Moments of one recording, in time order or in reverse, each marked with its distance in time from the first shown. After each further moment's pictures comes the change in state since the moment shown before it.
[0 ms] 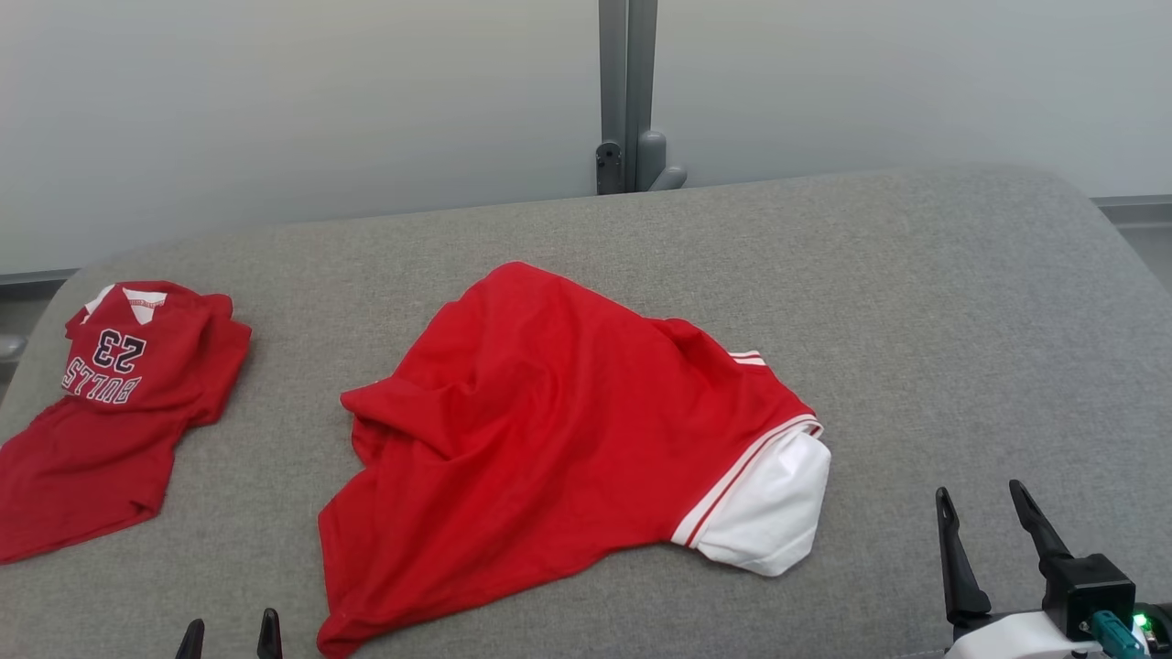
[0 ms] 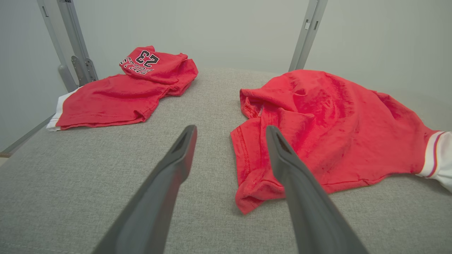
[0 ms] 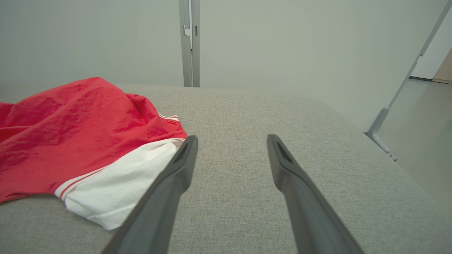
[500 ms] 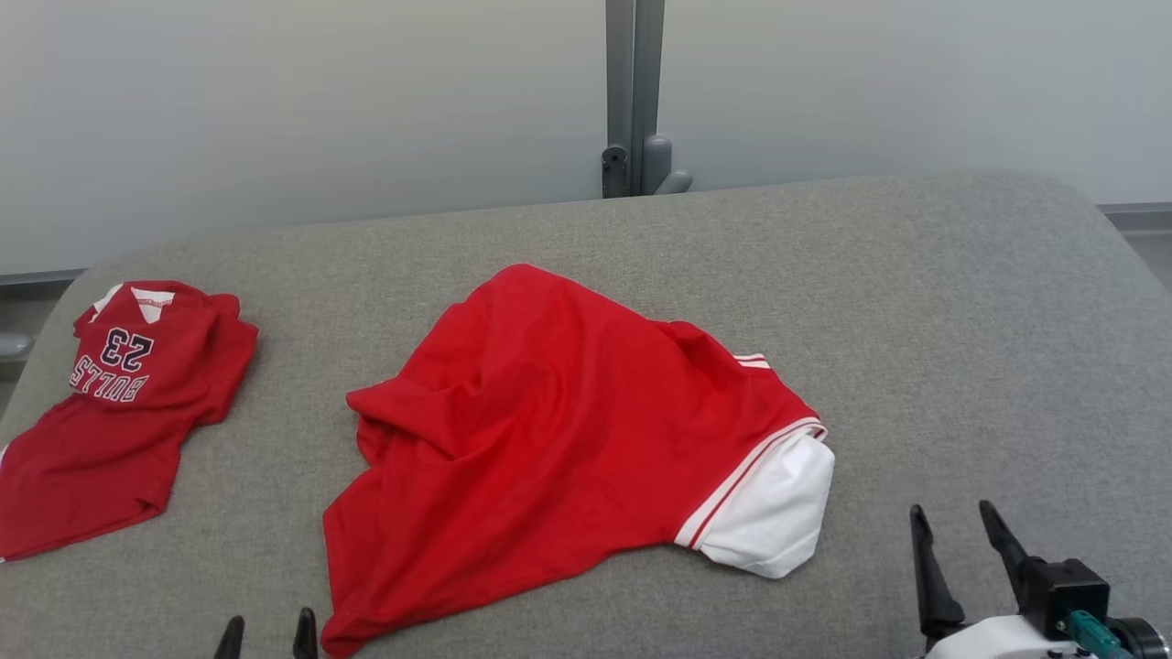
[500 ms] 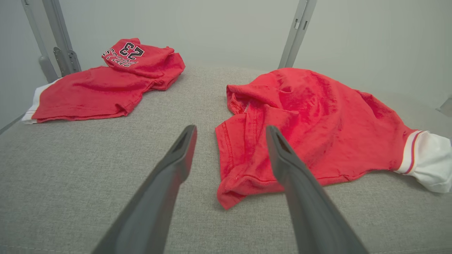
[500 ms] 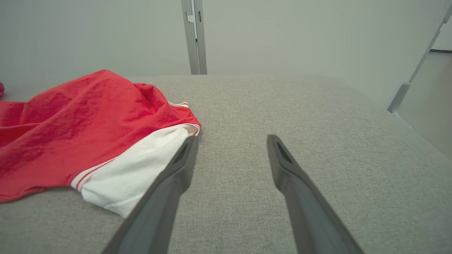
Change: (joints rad) left arm -0.008 0.020 -0.065 0.011 -0.049 0.000 0.000; right arm -0.017 0.000 0.030 0.086 0.076 0.000 0.000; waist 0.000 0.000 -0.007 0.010
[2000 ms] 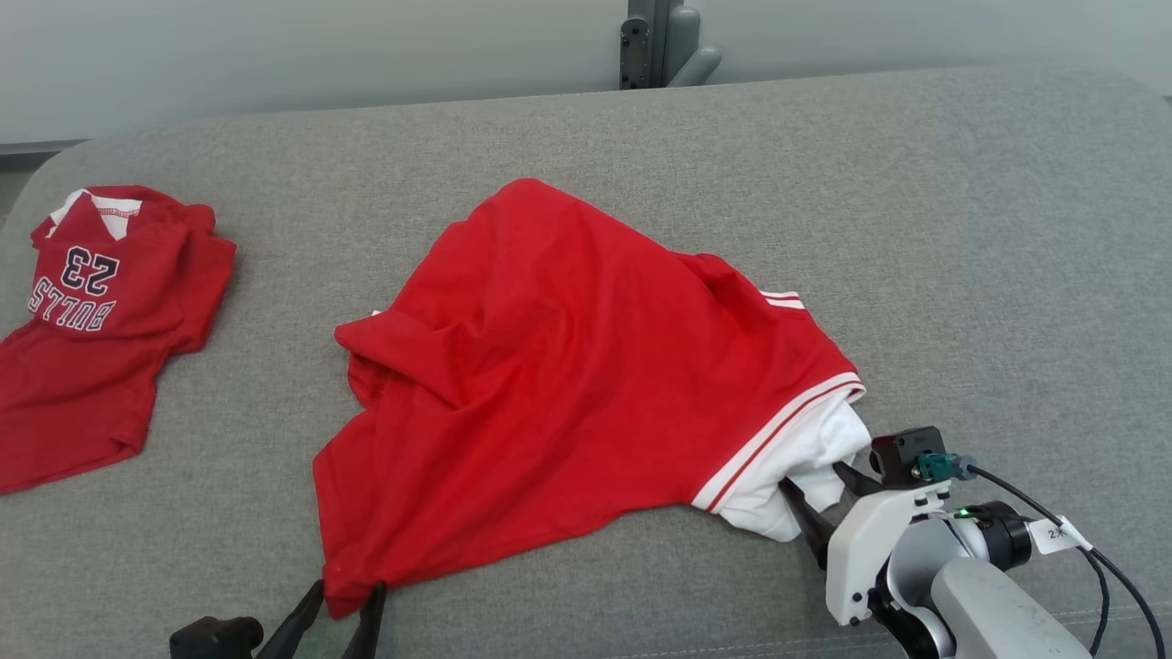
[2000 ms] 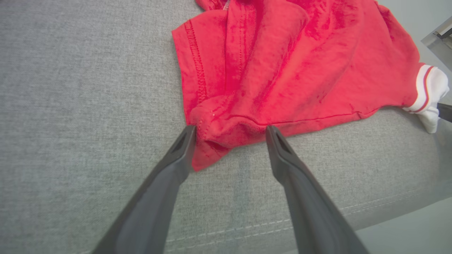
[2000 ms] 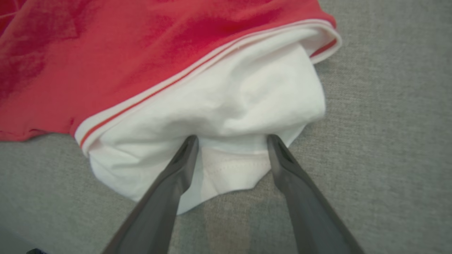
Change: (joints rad) left arm -0.298 0.222 -0.444 0.298 -0.379 0.000 0.025; right arm -0.403 -0.154 0.474 0.351 0.383 0.000 0.348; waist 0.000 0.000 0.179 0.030
